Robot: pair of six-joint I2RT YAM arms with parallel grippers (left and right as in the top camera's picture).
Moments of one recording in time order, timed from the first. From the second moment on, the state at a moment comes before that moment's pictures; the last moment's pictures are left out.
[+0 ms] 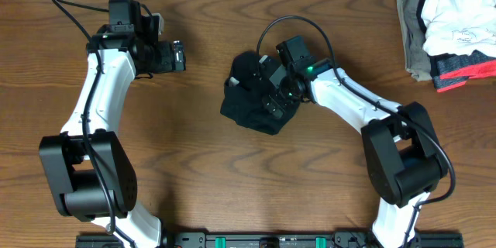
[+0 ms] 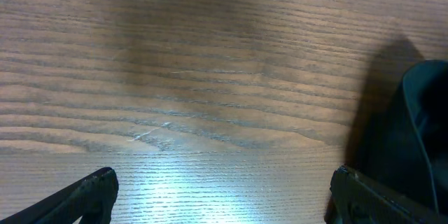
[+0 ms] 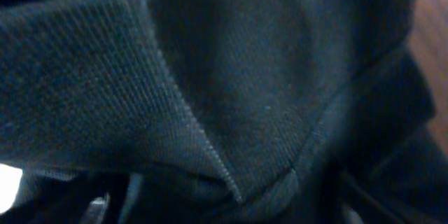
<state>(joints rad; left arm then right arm) 0.06 1.82 1.43 -0.76 0.20 -0.04 0.48 2.00 1.31 -0.53 -0.22 -0.35</state>
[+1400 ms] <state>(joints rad) 0.06 1.82 1.43 -0.76 0.20 -0.04 0.40 2.08 1.79 -1.25 -0.36 0.03</state>
